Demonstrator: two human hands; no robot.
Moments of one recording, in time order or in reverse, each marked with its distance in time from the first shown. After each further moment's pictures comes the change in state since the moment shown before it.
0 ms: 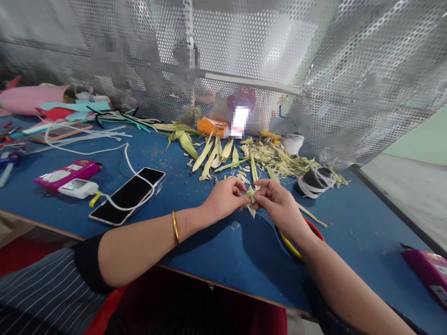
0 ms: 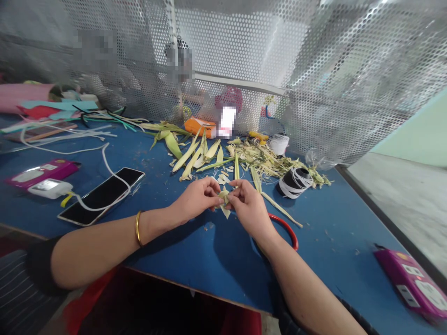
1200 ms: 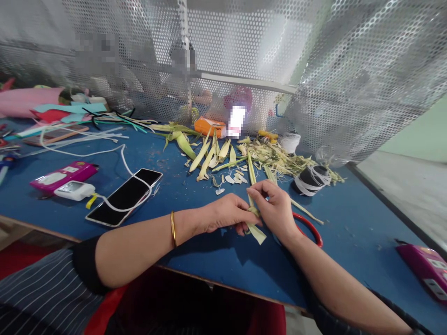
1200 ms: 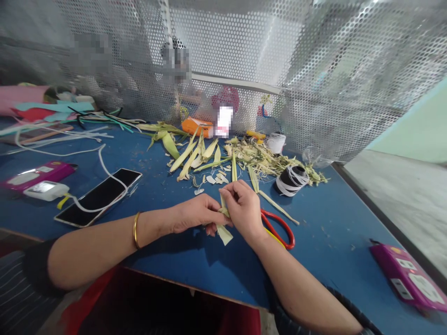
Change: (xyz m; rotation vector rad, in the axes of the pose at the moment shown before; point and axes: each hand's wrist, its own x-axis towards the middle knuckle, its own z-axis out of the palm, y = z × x) left_hand -0.018 0.015 0.007 -0.065 -0.431 -0.302; right_hand -0.003 0.003 0.005 -0.390 0.191 -0.361
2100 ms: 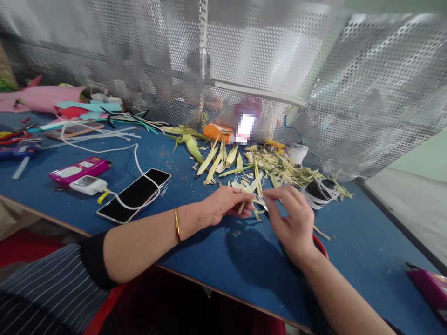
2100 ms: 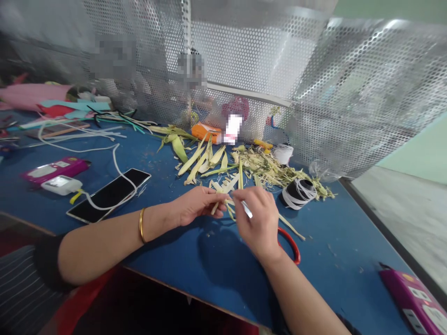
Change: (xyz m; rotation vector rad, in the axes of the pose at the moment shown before) left_hand 0.011 0.002 -0.020 -0.407 0.246 0.014; right_hand -0.002 -0.003 -0.015 -0.298 0.095 -0.443
